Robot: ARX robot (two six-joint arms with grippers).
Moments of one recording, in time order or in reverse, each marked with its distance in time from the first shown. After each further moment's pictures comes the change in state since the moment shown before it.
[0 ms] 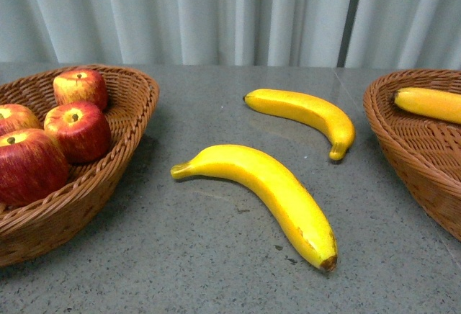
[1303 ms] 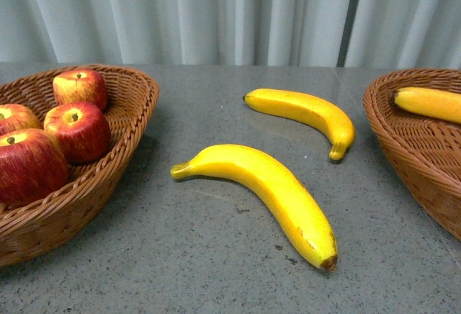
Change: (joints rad) left arm 0.010 0.383 0.034 0.344 -0.019 0.000; right arm 0.000 0.000 0.000 0.000 0.000 0.000
